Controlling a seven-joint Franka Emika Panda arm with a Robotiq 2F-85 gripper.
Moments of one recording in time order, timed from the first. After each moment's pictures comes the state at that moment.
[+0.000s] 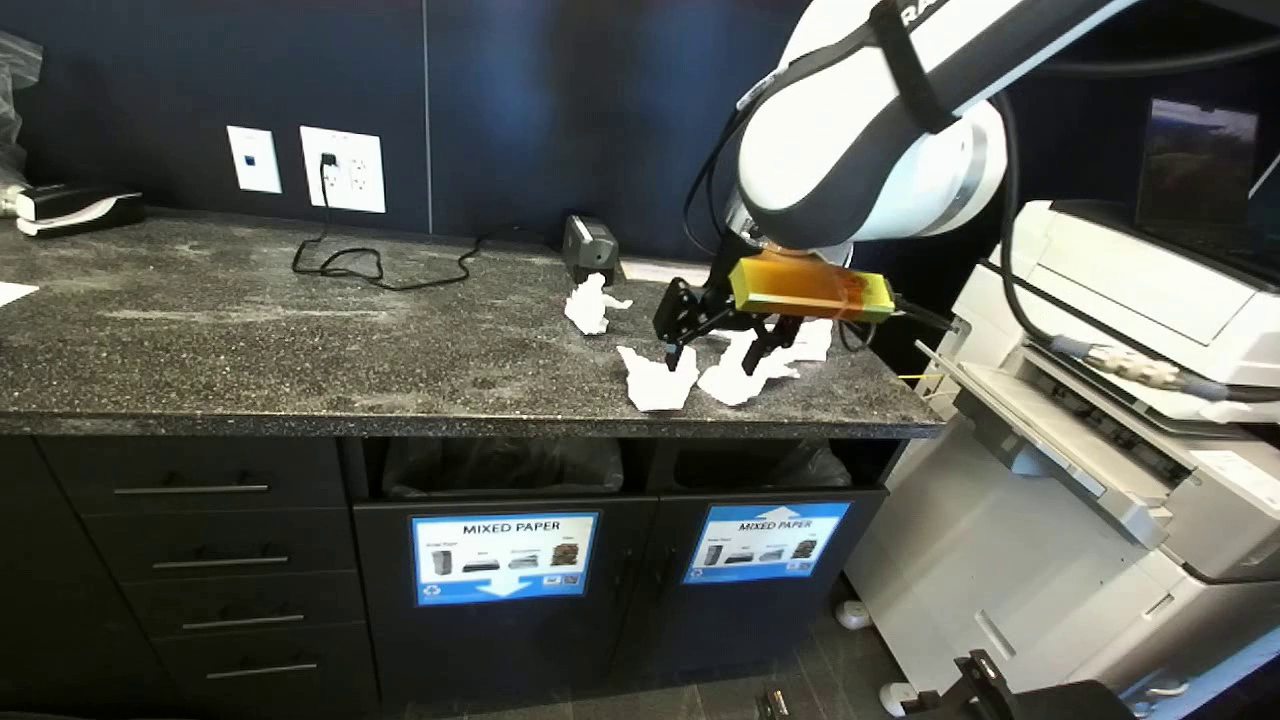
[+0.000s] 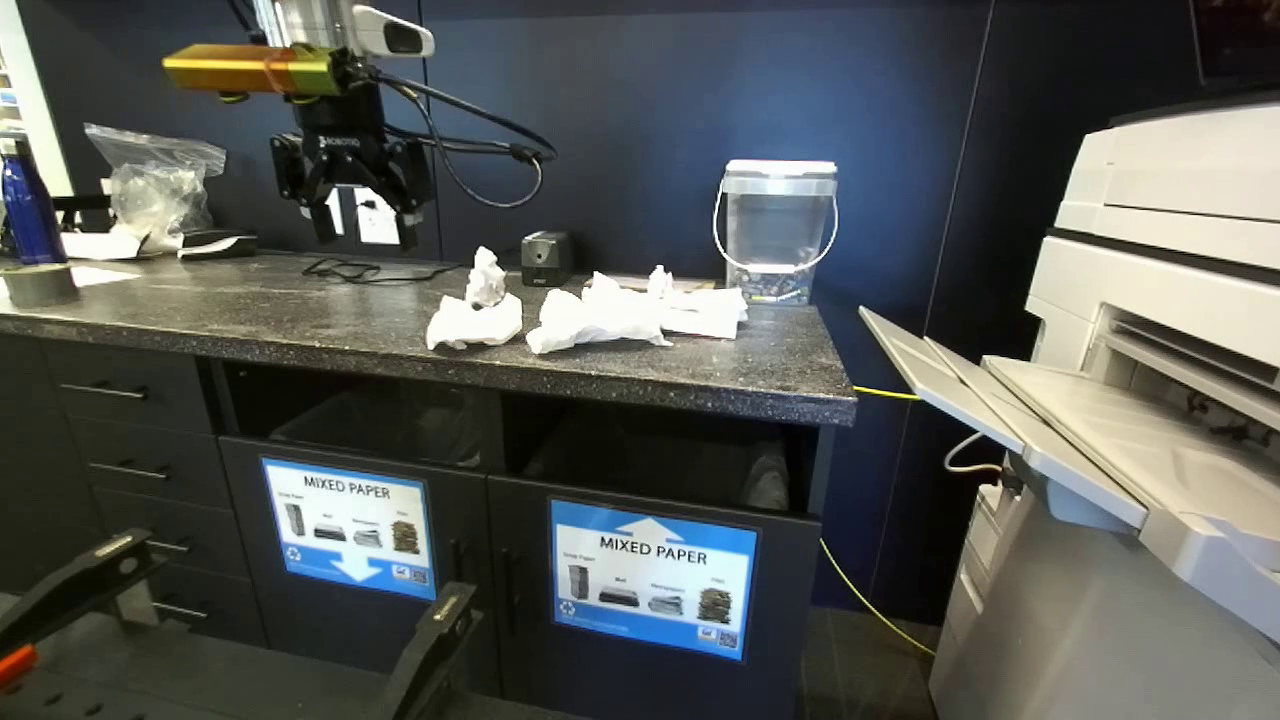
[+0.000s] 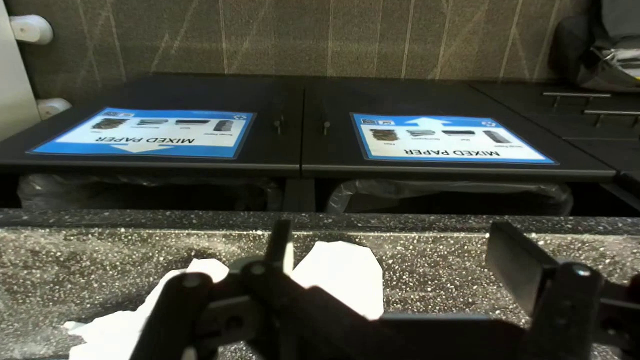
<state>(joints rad) 0.08 -0.03 0.22 -2.48 -0.07 2.63 0.30</state>
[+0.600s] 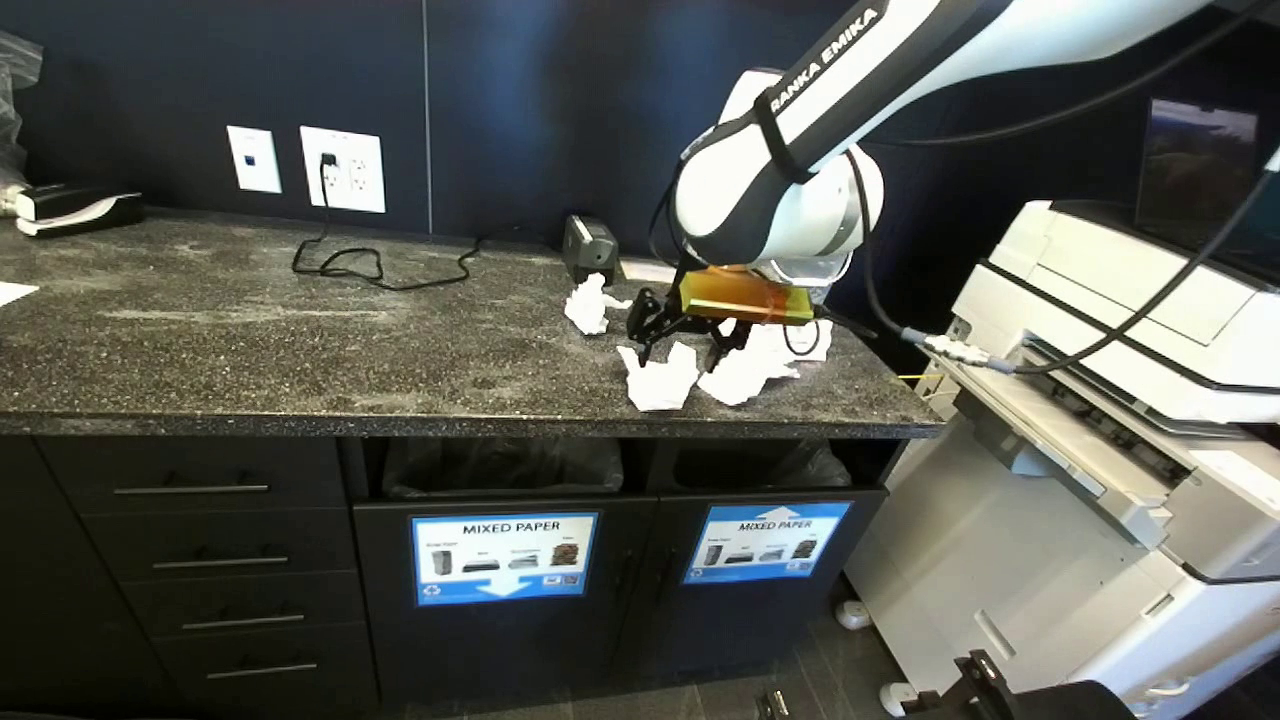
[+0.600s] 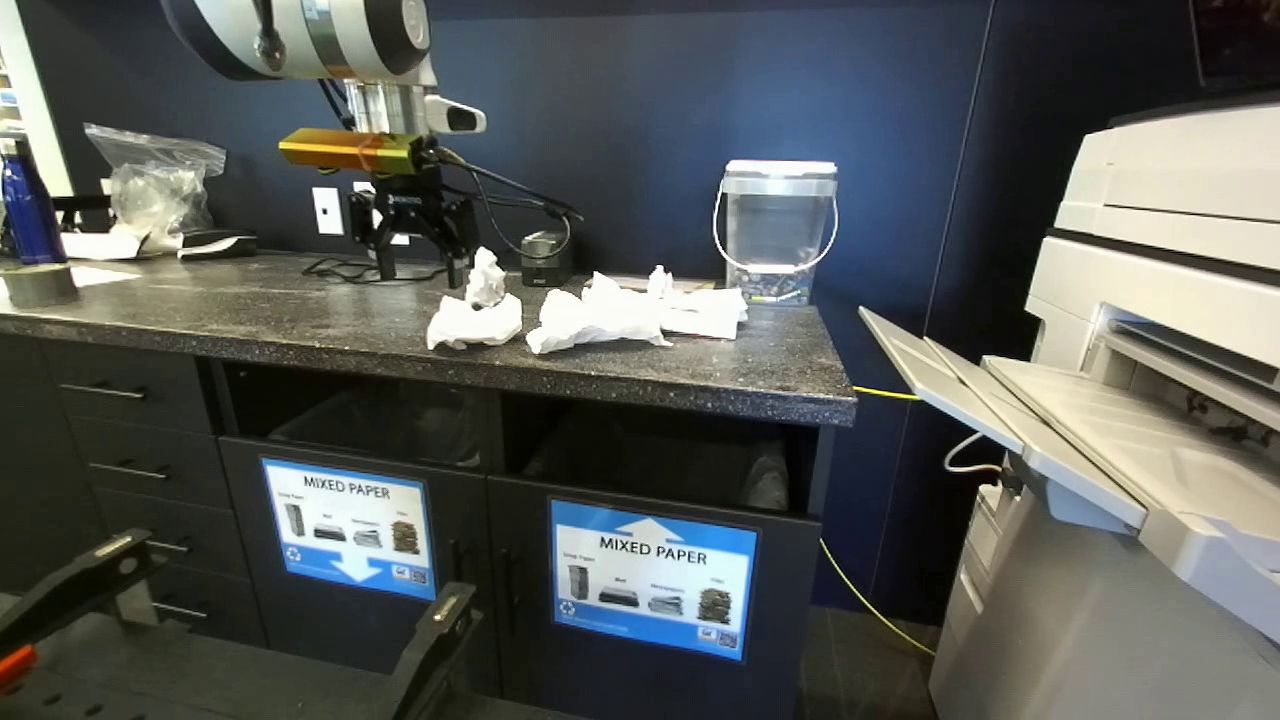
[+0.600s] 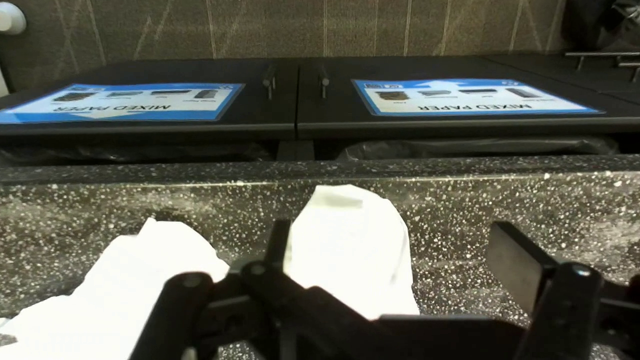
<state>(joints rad) 0.14 0.31 0.12 -2.18 -0.11 2.64 0.32</state>
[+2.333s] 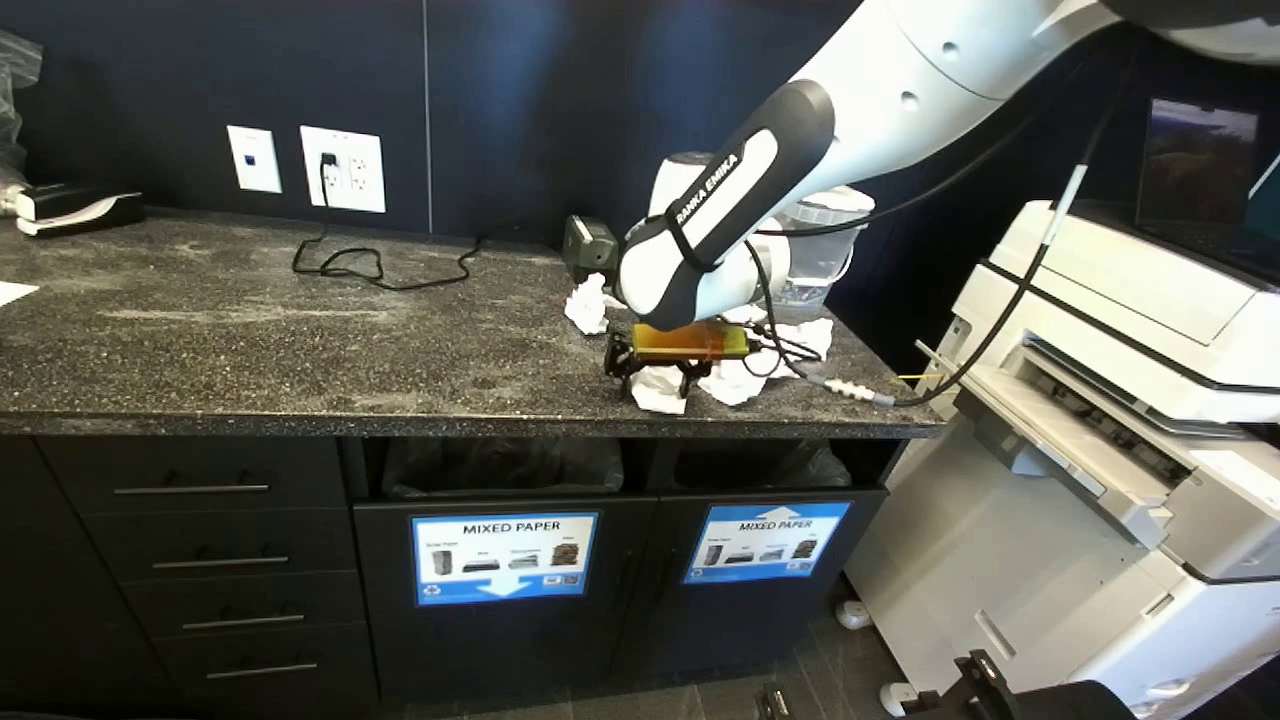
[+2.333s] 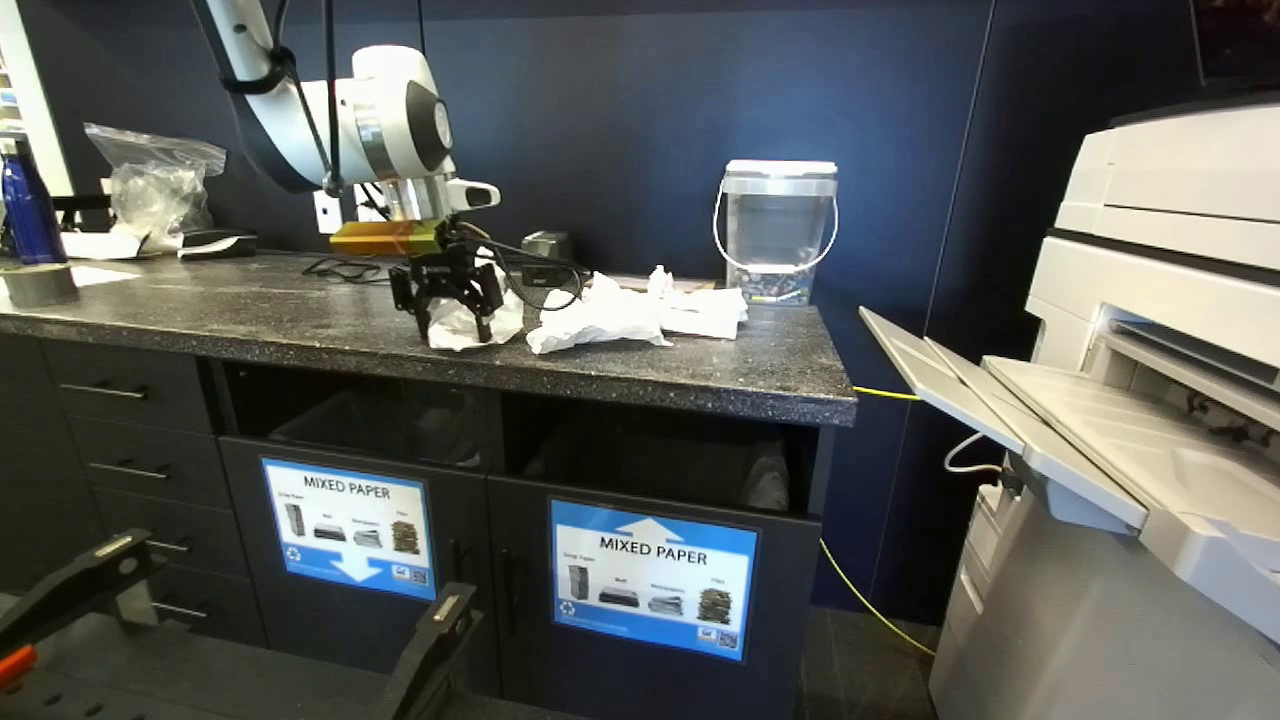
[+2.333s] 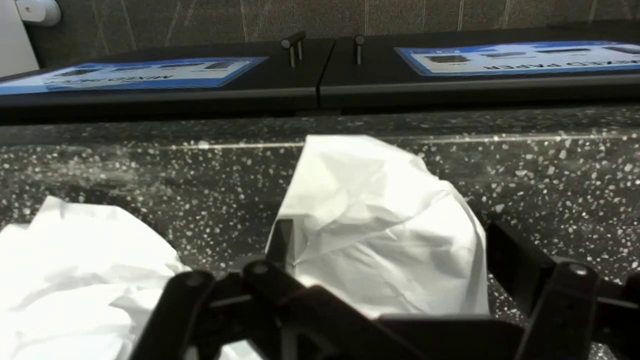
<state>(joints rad) 0.33 0.63 -0.08 -1.90 -0.18 2.64 0.44</state>
